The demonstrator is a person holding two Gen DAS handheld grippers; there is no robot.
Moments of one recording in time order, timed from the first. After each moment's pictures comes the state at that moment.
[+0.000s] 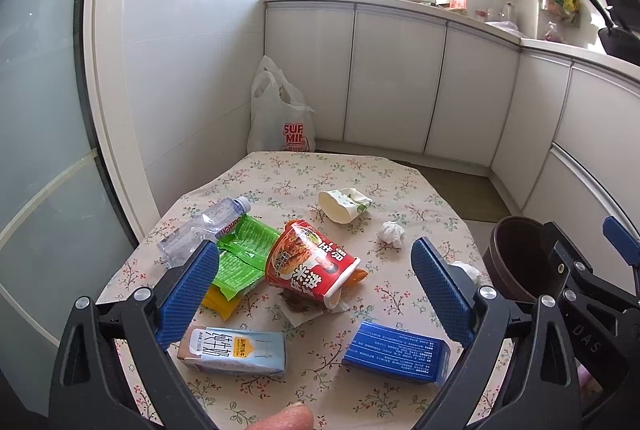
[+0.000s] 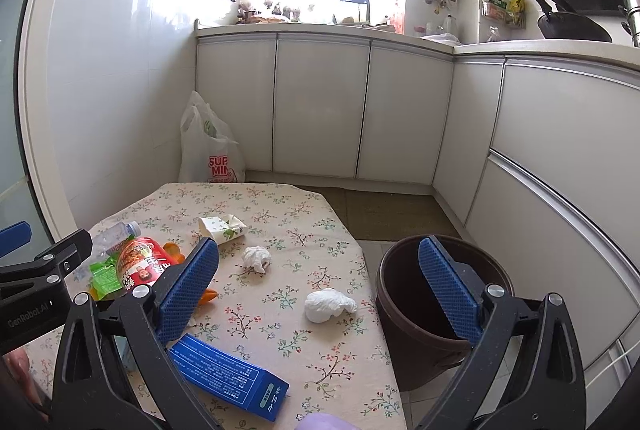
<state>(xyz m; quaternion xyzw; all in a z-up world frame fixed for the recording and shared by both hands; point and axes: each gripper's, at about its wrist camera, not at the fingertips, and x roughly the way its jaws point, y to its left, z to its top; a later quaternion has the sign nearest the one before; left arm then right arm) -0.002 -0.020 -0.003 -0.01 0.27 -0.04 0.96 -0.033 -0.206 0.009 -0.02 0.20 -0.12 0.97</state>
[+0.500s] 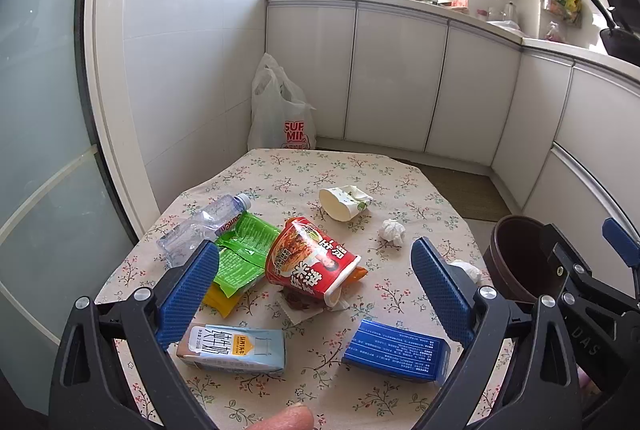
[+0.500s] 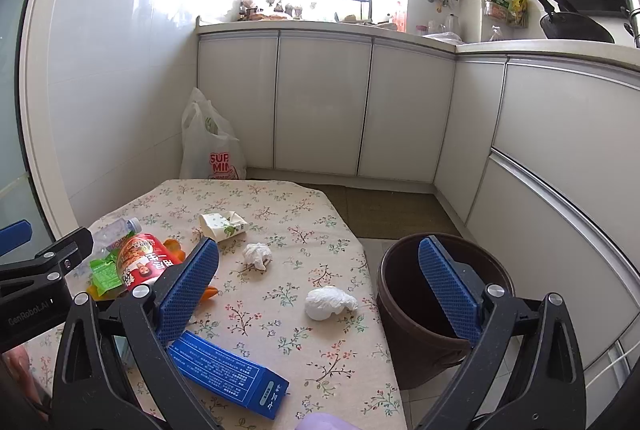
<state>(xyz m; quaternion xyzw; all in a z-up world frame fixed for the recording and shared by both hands) -0.001 -0.020 -0.003 -0.02 0.27 -0.04 0.96 -0.033 -0.203 0.007 -0.02 0.21 -0.12 0.97</state>
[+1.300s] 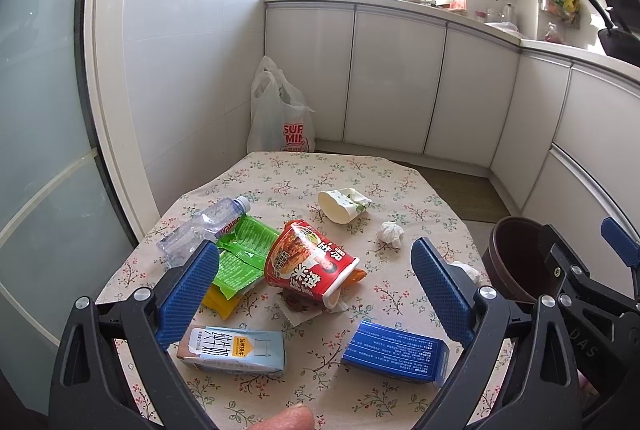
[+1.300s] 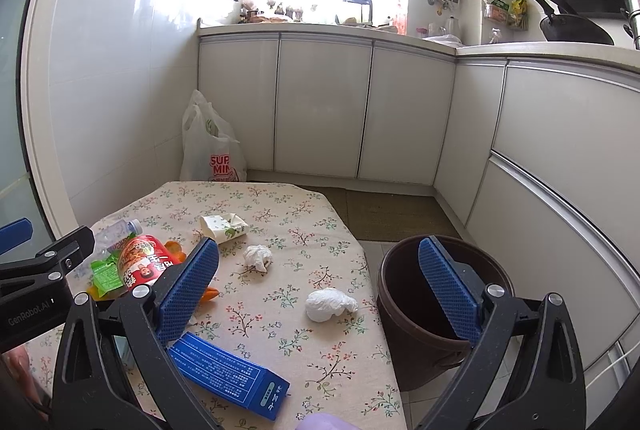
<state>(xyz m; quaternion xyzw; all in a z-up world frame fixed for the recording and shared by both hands) -0.003 -0.021 -0.002 -0.02 0.27 -0.04 0.96 -0.034 -0.203 0.009 -0.02 0.20 -0.12 0.97</state>
